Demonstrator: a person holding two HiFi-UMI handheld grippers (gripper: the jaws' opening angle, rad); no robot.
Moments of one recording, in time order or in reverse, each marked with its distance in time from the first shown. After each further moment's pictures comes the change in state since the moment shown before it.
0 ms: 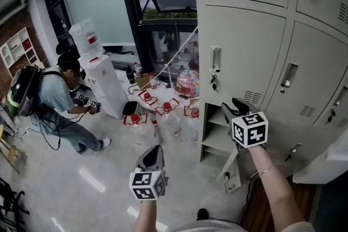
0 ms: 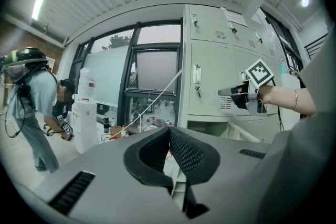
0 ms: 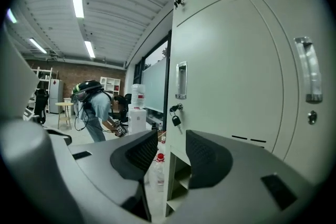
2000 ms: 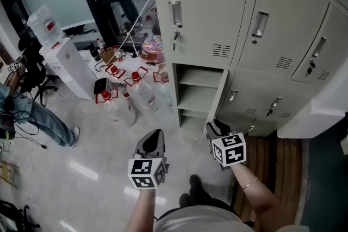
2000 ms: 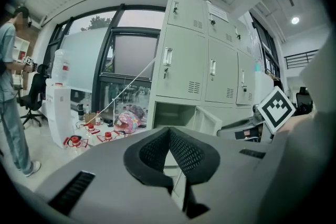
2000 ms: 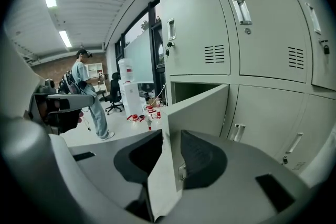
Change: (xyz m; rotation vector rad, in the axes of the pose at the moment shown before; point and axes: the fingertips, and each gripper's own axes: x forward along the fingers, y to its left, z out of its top) left arm -0.007 -0.091 -0.074 0.012 0.123 -0.254; right arm -0.114 0.054 -0.219 0.176 0.304 -0.135
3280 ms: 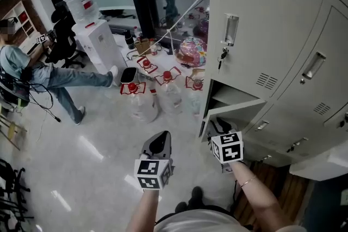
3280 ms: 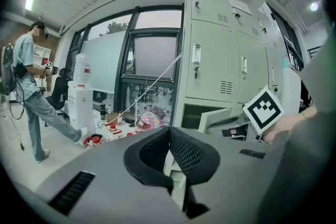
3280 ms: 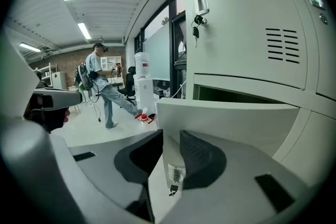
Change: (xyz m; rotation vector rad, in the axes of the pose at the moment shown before) left arm 0.043 0.091 0.016 -0.053 0.001 0.224; right arm 0.155 0.037 0.071 -0.164 0.016 0.166
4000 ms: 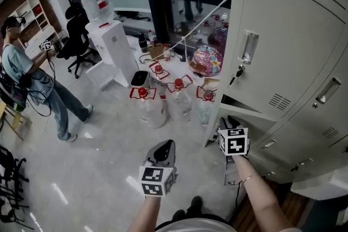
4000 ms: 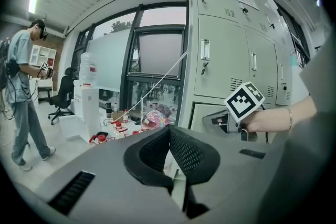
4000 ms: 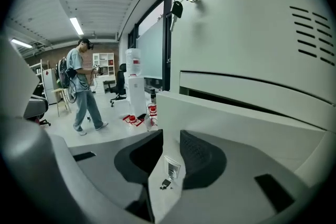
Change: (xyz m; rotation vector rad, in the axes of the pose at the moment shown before) left arm 0.020 0.024 0.001 -0.013 0.032 0.058; right arm 0.071 -0.047 0.034 0.007 0.025 -0.075
